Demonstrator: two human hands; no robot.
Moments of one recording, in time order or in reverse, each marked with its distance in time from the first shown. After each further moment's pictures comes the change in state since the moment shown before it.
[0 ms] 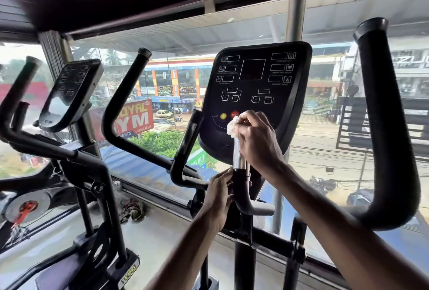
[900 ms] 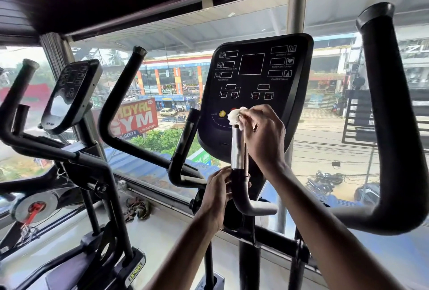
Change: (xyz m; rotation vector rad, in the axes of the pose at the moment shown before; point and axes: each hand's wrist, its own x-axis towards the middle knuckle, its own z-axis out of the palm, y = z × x) left_hand 0.009 0.000 0.002 0.050 0.021 0.040; right_hand 0.008 0.011 0.009 0.157 0.274 0.265
